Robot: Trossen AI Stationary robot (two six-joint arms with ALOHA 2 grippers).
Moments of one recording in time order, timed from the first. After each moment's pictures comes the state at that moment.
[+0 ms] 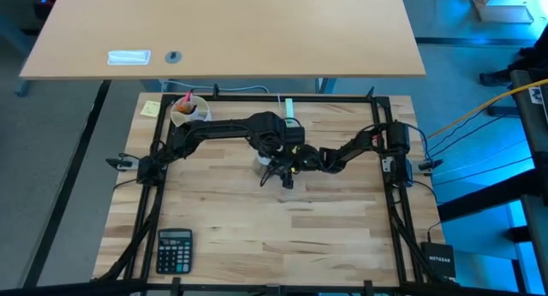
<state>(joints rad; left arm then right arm) 0.09 2.27 2.30 -1.57 -0.14 -0.68 -0.11 2.00 0.73 0.79 0.02 -0.11</state>
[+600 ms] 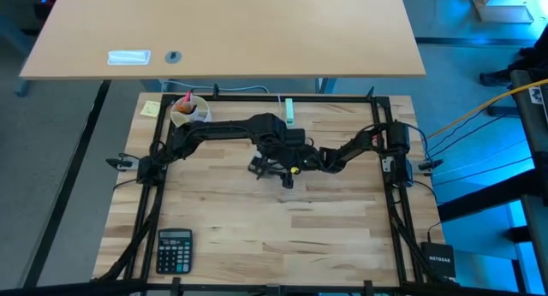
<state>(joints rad) 0.08 2.27 2.30 -1.56 -0.20 0.58 -0.11 2.00 0.73 0.79 0.01 -0.12</state>
